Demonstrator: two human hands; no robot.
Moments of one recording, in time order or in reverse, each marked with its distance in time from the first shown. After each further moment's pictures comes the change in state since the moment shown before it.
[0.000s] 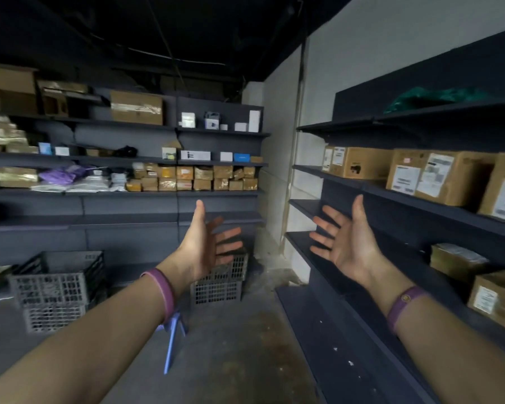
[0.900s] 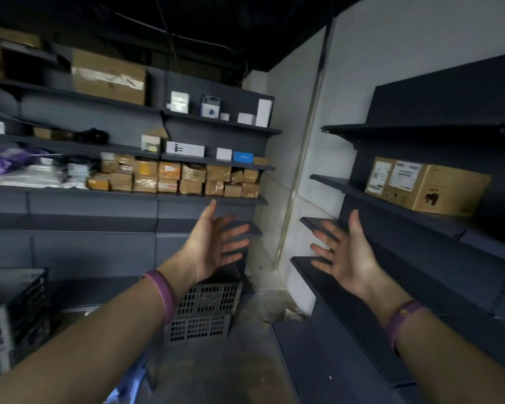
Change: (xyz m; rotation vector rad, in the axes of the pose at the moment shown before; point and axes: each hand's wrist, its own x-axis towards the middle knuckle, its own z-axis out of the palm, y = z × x) left_hand 0.432 0.043 -0.118 -0.095 -0.085 -0.044; right_hand 0.449 0.067 0.053 -0.107 0.064 0.038
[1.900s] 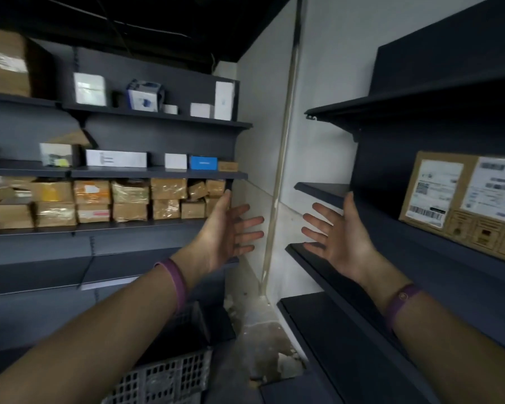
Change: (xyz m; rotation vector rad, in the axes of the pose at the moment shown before) left_hand 0.517 0.002 0.084 0.124 -0.137 0.011; right_hand 0.475 -0.045 -0.126 0.044 0.018 -0.068
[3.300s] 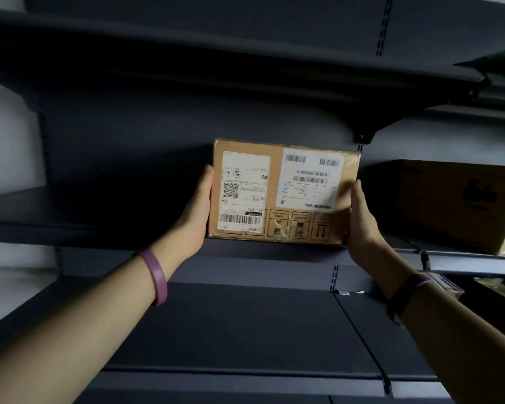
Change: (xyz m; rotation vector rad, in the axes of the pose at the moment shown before) left_hand 0.268 -0.070 0.308 -0.028 -1.046 0.033; right_hand -0.060 -0.089 -0.187 -0.412 1.466 -0.477
